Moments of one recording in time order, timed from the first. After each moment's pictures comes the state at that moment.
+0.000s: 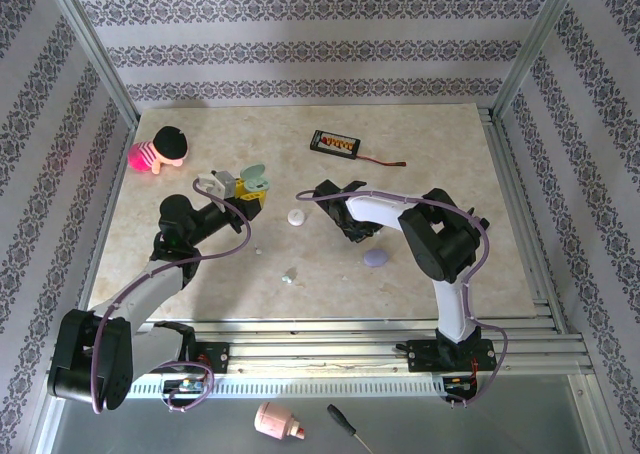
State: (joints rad) left arm -0.15 1.11 0.44 0.66 0.65 -0.11; right arm 0.67 2.03 1.33 -0.89 0.53 0.26
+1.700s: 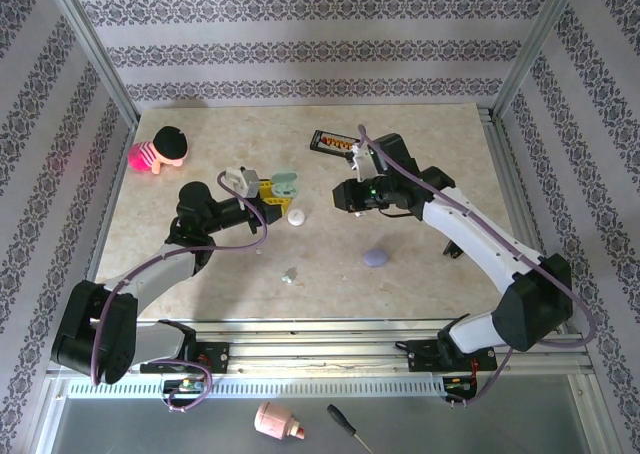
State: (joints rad) left arm -0.27 1.25 0.56 0.69 0.85 -0.10; right arm 0.52 1.42 1.25 -0.62 -0.48 0.40
